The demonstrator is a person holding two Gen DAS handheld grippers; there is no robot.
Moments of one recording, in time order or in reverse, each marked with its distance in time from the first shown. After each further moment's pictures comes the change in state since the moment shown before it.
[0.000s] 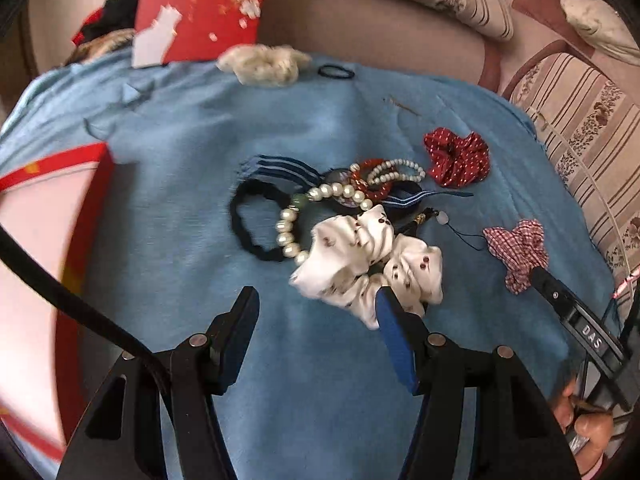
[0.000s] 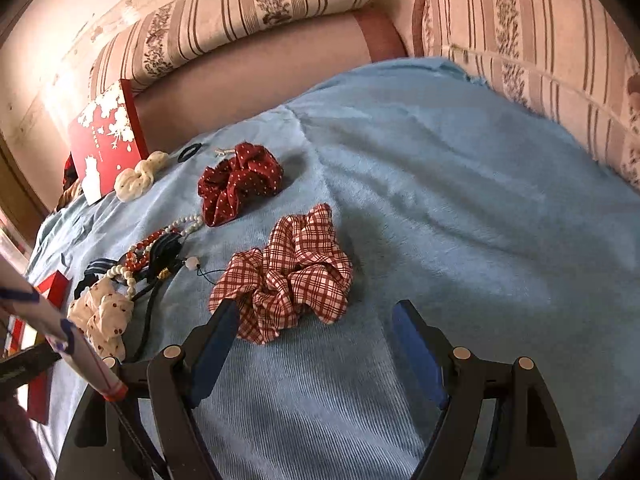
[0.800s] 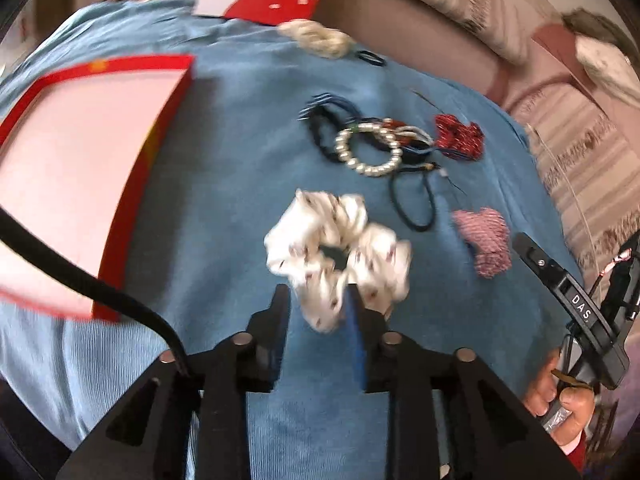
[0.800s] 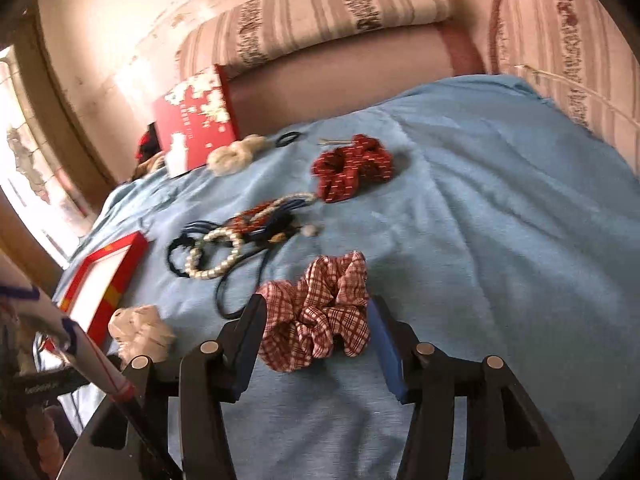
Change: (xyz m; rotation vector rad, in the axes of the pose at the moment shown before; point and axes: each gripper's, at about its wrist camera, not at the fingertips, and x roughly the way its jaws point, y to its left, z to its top) left arm -0.069 0.051 -0.082 -0.181 0.020 -0.054; right arm -0.043 0.046 -0.030 -0.117 -0.025 0.214
